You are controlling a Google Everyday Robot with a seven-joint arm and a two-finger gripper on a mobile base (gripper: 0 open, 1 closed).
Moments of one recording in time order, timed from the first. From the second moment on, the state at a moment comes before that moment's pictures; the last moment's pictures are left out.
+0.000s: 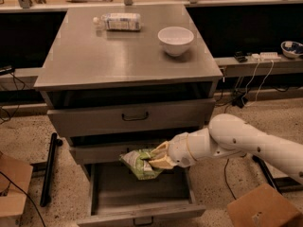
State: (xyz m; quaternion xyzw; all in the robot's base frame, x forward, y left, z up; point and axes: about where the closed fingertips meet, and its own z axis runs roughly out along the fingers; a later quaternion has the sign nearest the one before) arm 0.465 -0.009 0.634 -0.56 0.70 0.33 0.32
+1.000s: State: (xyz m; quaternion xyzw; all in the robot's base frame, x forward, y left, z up) arm 0.519 -0.070 0.414 -0.40 0.80 0.37 0.24
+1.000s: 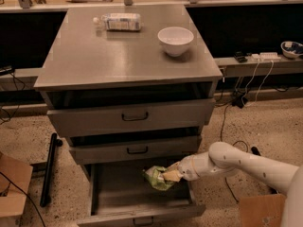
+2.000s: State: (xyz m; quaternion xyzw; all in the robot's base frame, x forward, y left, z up) arm 0.527 -0.086 0.322 -0.33 0.82 0.42 0.20
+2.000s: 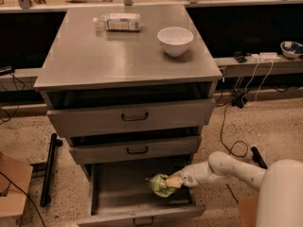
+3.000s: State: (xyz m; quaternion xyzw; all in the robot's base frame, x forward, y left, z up) arm 0.515 -0.027 0.209 -0.27 0.84 0.46 0.10
